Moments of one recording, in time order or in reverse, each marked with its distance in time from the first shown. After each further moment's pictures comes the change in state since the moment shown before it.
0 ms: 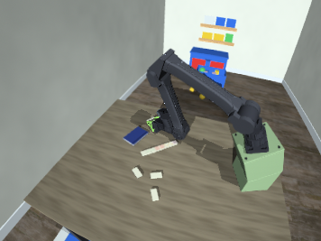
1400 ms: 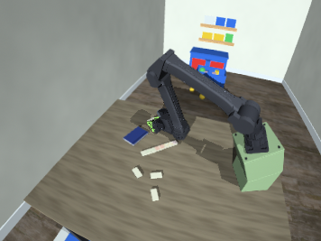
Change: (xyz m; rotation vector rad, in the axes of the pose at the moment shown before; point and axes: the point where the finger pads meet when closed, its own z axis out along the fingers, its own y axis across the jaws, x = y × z) arm 0.002 -0.001 -0.001 0.001 0.003 0.000
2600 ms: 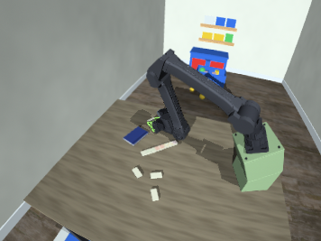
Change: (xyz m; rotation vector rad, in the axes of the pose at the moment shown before) arm 0.001 0.000 0.000 0.001 0.002 0.000
